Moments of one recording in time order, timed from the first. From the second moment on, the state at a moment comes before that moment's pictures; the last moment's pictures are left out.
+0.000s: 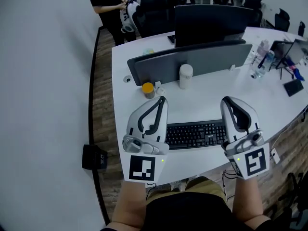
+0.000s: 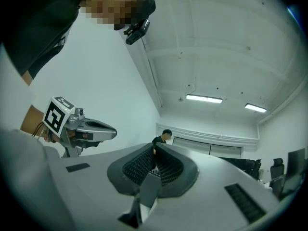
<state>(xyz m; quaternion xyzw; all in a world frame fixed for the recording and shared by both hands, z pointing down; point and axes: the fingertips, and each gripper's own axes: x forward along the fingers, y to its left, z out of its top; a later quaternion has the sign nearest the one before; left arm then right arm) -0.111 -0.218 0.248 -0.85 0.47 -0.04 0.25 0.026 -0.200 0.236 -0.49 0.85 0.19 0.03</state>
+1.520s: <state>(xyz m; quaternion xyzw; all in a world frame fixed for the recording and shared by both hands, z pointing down) -0.139 -0.271 0.392 -0.85 0.51 -0.11 0.08 0.087 -0.275 0.398 -0.47 0.87 0.01 -0.13</state>
